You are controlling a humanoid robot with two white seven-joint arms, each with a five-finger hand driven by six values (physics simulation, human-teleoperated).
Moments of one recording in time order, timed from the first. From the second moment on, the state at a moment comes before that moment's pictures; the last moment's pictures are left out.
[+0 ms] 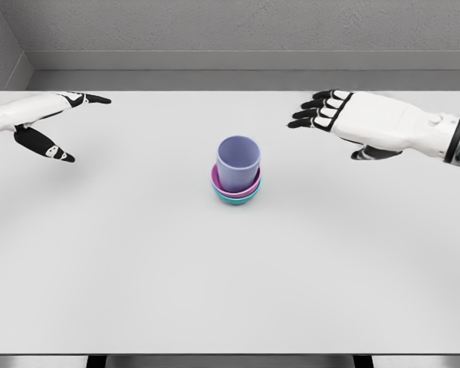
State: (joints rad) left arm -0.71 0.82 -0.58 -1.12 0.04 -0.61 -0.61; right arm -0.50 -0.80 0.31 -1.73 0.40 -0.58 0.61
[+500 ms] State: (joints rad) left arm -0.71 0.82 -0.58 -1.12 0.03 -0.61 -0.61; right arm -0.44 -0.85 0.26 -1.67 0.39 -0.61 0.61
